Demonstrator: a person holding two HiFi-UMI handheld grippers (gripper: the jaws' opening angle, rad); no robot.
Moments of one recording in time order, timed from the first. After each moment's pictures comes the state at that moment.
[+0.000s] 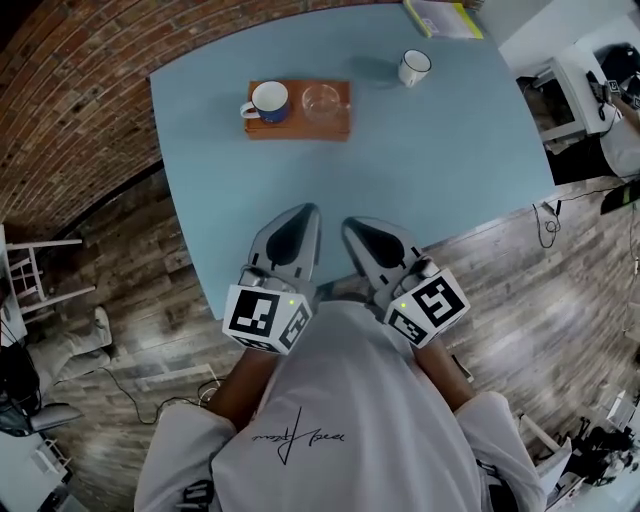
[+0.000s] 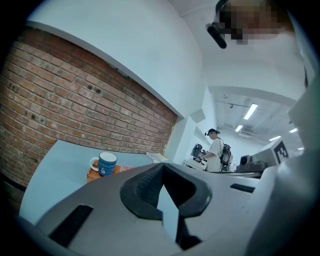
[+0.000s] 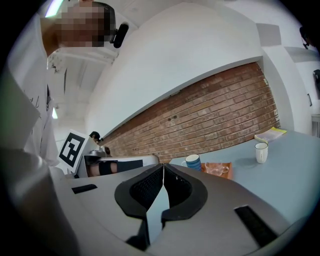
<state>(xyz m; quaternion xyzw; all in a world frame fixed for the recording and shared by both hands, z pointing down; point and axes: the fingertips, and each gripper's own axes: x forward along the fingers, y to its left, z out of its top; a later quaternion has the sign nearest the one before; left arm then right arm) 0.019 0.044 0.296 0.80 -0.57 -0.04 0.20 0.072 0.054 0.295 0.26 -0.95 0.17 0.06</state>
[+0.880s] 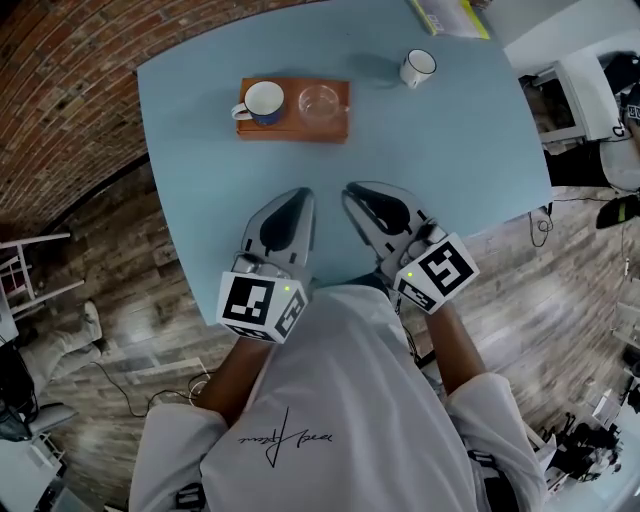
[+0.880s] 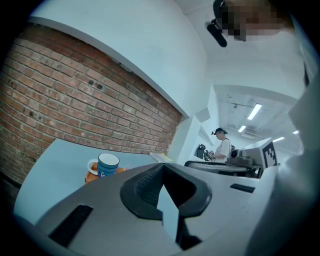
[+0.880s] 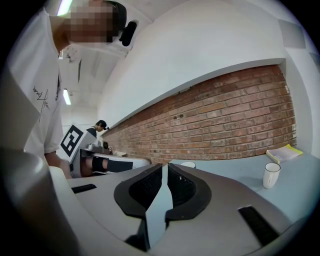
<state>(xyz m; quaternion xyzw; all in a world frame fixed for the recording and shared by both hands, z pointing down) 0.007 -0.003 0.307 0.79 -0.58 -0.04 0.21 0.058 -0.015 0.299 0.20 -0.97 0.10 0.08</state>
